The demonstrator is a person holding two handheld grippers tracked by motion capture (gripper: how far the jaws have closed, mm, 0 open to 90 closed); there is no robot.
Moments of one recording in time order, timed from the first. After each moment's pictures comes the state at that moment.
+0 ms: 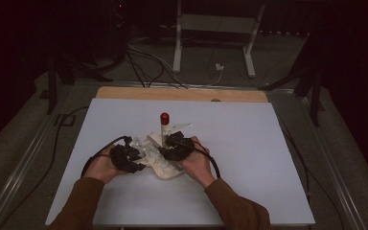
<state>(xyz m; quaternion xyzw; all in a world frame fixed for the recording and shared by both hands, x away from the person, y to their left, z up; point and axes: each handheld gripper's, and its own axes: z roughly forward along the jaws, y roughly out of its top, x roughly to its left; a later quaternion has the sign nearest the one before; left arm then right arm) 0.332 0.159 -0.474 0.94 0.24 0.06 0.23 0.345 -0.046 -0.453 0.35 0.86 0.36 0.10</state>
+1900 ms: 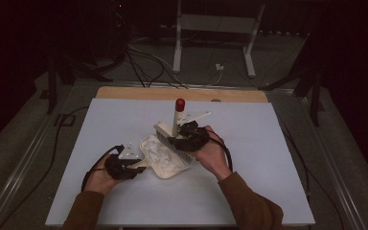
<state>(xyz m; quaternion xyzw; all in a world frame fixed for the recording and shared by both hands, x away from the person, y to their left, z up) 0.309 0.176 -0.495 0.90 0.27 0.11 0.31 0.346 -0.083 -0.404 0.32 0.85 0.39 0.10</state>
